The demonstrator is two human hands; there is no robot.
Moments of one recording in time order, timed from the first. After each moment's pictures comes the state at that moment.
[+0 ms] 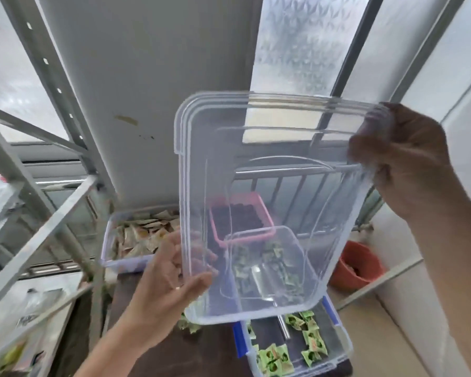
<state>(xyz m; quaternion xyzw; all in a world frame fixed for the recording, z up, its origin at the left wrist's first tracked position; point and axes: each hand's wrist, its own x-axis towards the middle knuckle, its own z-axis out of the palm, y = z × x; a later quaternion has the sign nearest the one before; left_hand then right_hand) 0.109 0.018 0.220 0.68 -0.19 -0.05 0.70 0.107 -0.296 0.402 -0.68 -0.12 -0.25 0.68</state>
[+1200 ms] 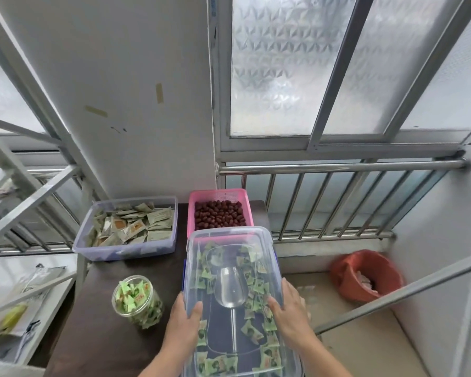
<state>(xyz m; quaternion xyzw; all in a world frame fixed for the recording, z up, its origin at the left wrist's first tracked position) 0.088 -0.153 0.032 0.82 0.21 -0.18 0.51 0.074 -0.395 0.055 -0.89 0.20 0.13 0.39</state>
